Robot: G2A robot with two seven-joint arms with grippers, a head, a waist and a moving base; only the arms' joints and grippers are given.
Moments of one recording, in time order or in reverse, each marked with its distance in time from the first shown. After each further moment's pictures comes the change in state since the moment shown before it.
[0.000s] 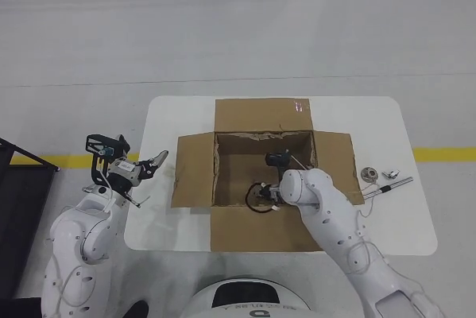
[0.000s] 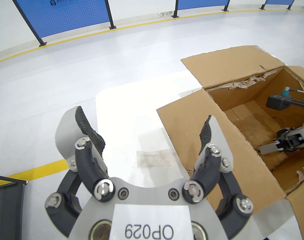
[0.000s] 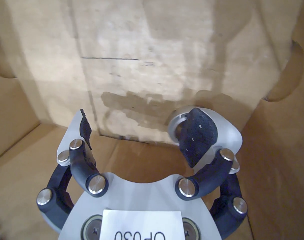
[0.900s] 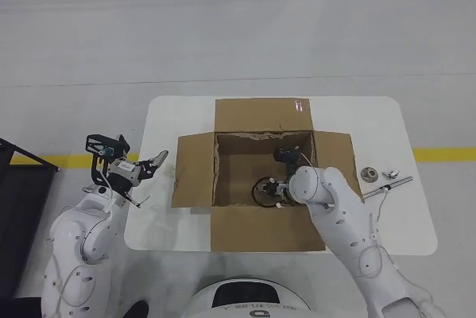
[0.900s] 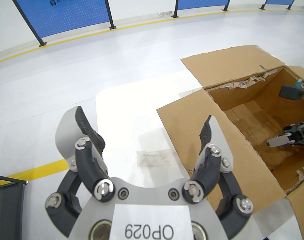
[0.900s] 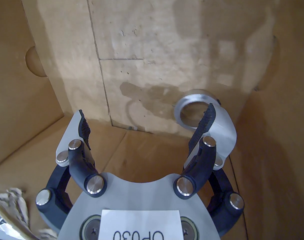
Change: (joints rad) left arm 0.000 0.000 0.000 0.000 0.000 0.000 0.000; right arm -0.015 0.016 0.070 -0.015 0.060 0.022 -0.006
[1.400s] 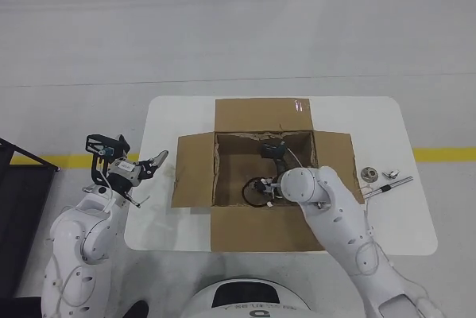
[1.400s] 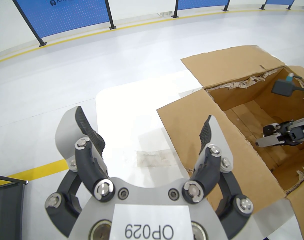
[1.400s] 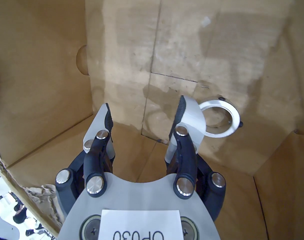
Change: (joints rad) left arm 0.000 0.000 0.000 0.000 0.000 0.000 0.000; right arm -0.039 0.000 0.000 -0.056 0.086 -0.124 -0.111
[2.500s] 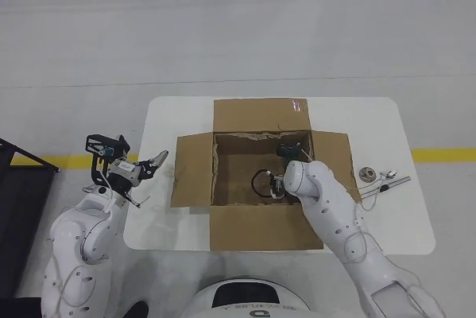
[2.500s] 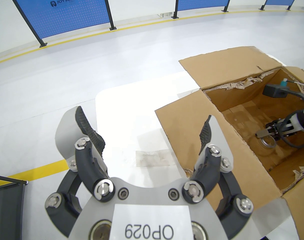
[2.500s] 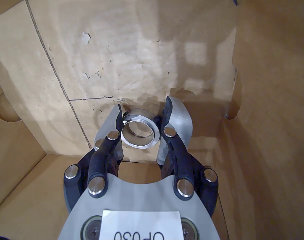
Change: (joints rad) left arm 0.000 0.000 0.000 0.000 0.000 0.000 0.000; right arm 0.094 -0.038 -0.039 0.215 -0.177 0.207 0.027
